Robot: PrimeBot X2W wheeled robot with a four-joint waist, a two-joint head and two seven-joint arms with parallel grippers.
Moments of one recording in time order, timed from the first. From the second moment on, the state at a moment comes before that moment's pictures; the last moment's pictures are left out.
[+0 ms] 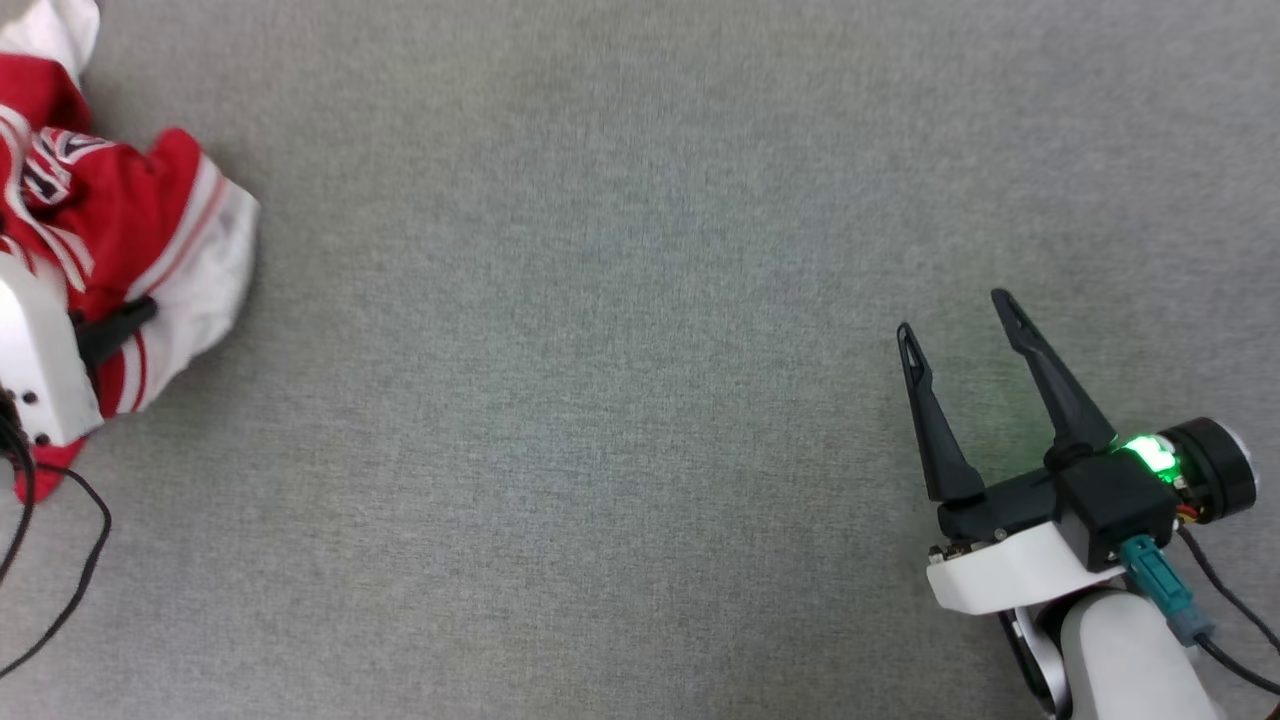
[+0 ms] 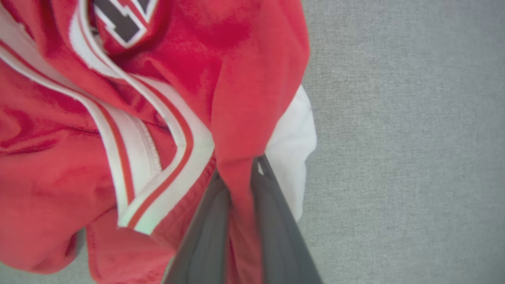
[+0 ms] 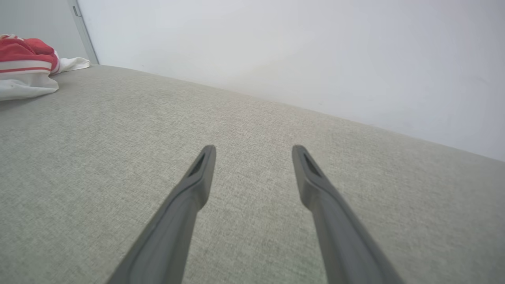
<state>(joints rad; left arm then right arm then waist) -0.71 0.92 -0.50 0.35 -1.14 -0.13 0.58 -0.19 -0.05 0.12 -0.02 -0.13 0.13 -0.26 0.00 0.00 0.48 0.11</state>
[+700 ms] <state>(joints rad) -0.58 0.76 -0.72 -0.06 -1.09 -0.10 0.37 -0.14 -0.05 0.14 0.03 -0.03 0.13 -0.26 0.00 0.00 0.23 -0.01</state>
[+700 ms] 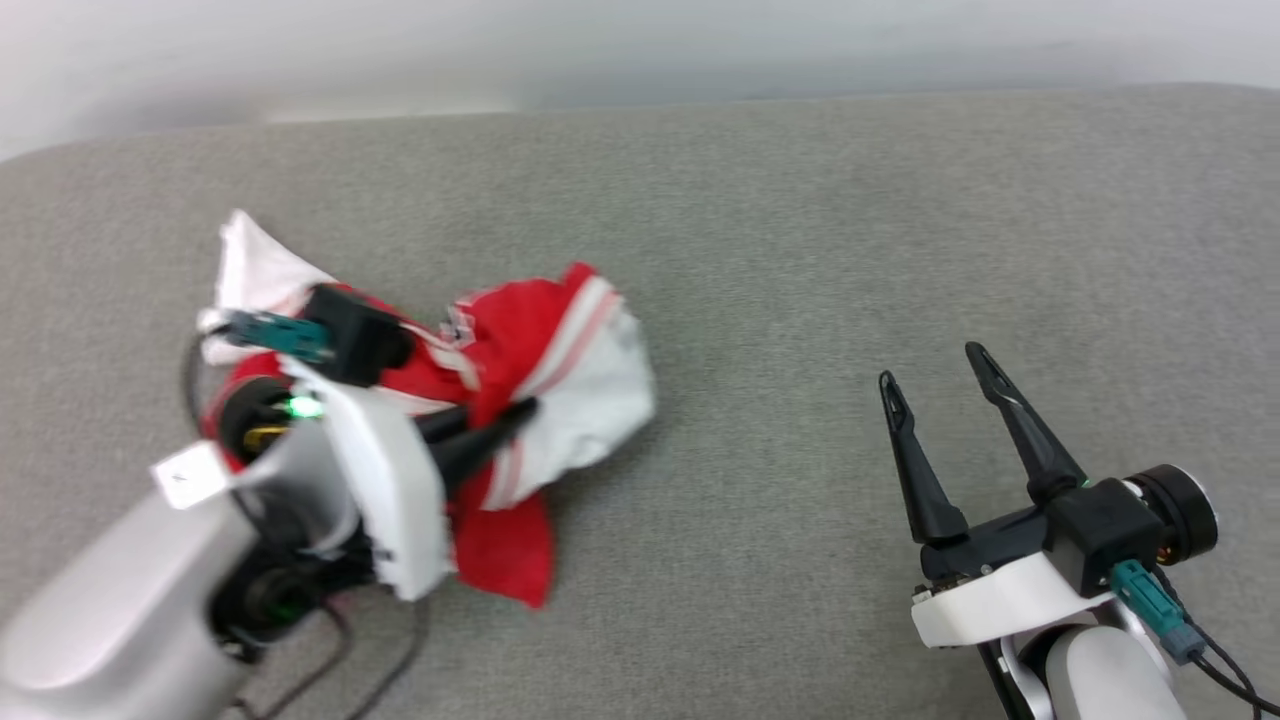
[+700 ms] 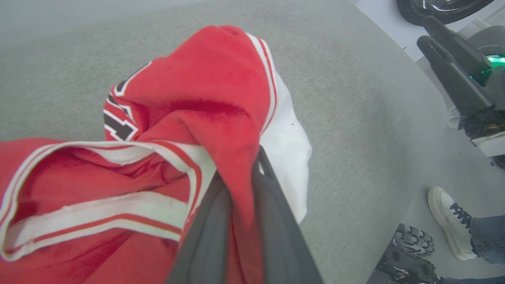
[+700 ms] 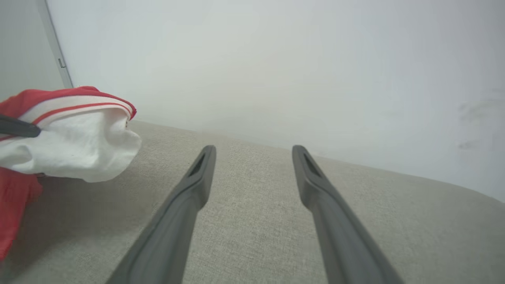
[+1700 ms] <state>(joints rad) -0.88 0.08 -0.97 0.60 -0.84 -0.11 0.08 -0.16 -0.05 0.06 -0.02 0.06 0.13 -0.26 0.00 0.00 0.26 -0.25</state>
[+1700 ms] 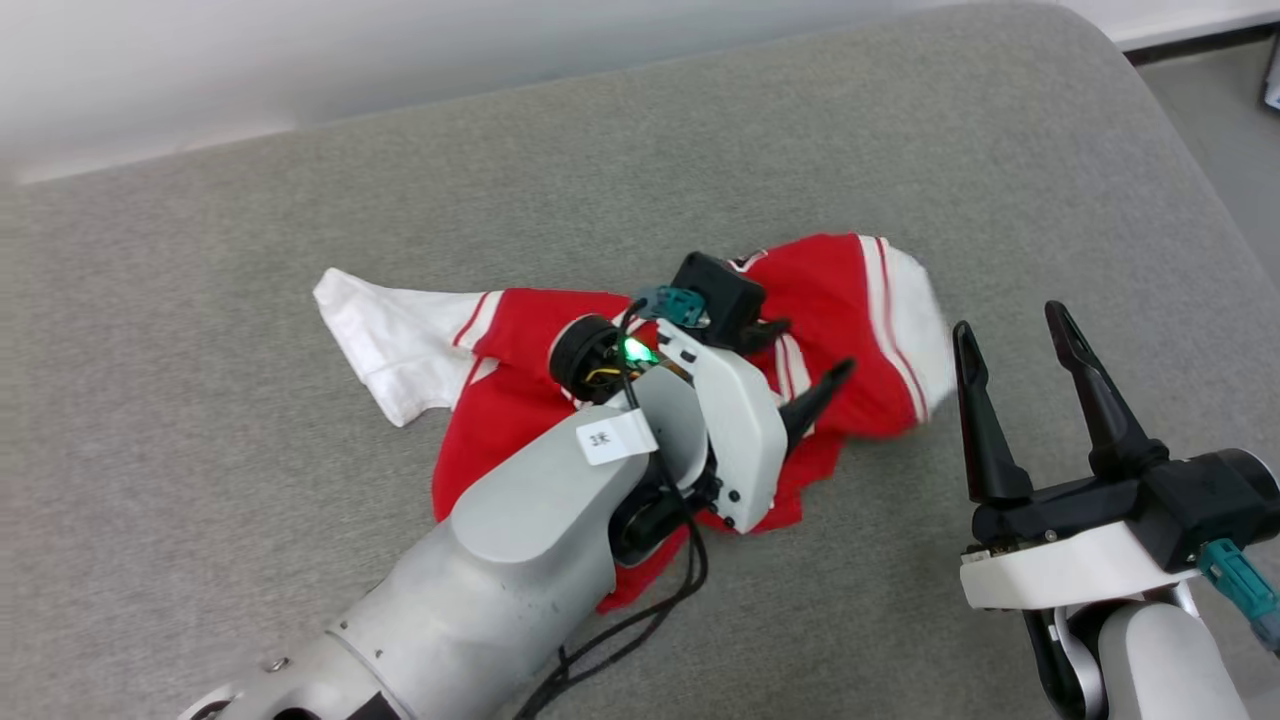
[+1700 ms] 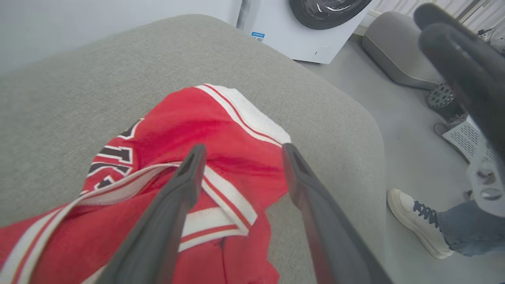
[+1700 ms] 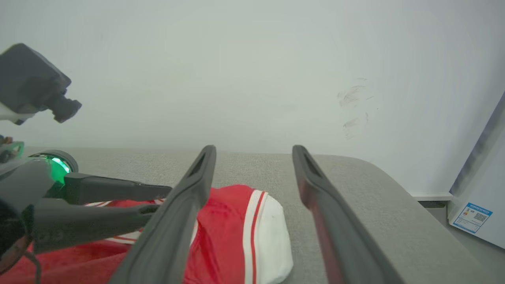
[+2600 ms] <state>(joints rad) -0.27 0.46 -0.37 0.03 -0.49 0.09 -0.26 -0.08 -0.05 -0.02 -0.01 -0.02 0.13 -0.26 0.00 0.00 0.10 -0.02</state>
